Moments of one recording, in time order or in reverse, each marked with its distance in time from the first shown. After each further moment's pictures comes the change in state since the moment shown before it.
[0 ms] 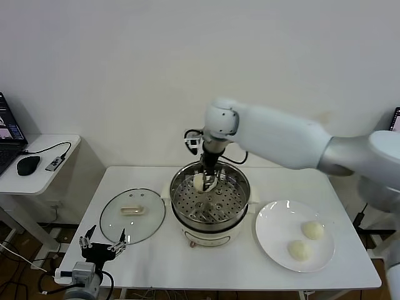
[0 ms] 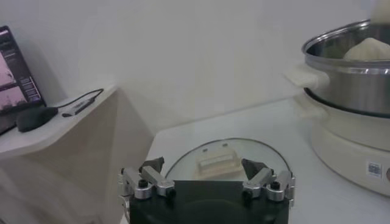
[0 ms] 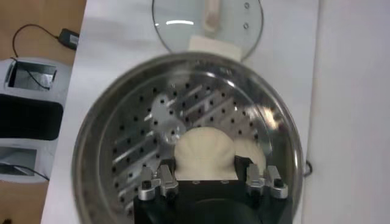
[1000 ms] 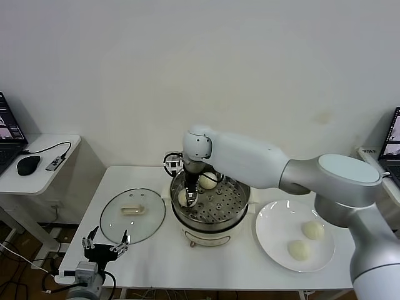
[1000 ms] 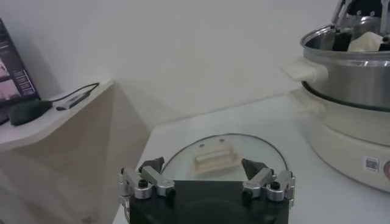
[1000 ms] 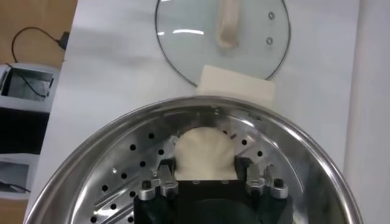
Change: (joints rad) left arm -0.012 -0.005 0.010 0.022 0.001 0.000 0.001; right arm -0.143 0.115 0.059 -0.102 -0.080 0.003 0.046
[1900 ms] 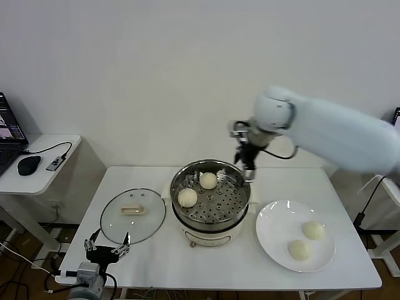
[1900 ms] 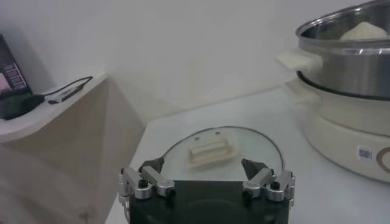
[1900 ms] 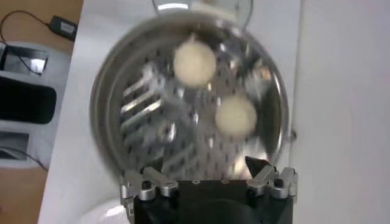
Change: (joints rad) left arm 0.003 0.008 0.004 0.014 -0.001 0.009 0.010; right arm 0.243 -0.568 -0.039 0.407 0.026 0.052 -0.114
